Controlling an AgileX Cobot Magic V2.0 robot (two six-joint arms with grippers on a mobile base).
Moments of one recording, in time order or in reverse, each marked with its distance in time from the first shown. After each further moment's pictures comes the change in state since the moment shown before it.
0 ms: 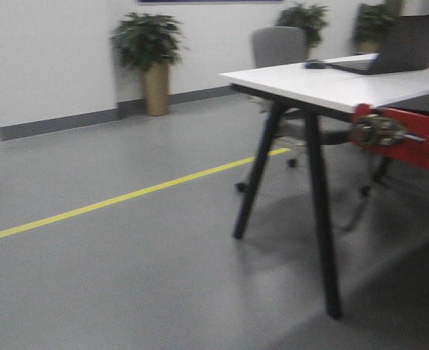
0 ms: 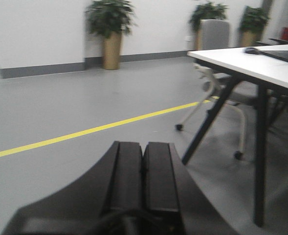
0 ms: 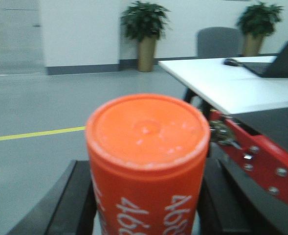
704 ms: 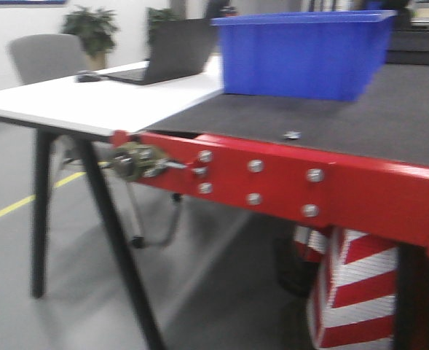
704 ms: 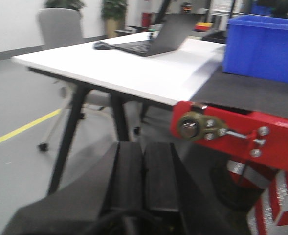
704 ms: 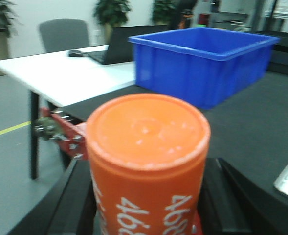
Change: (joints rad) left arm 0.000 0.000 0.000 0.000 0.000 0.000; right arm 0.000 0.000 0.000 0.000 0.000 0.000
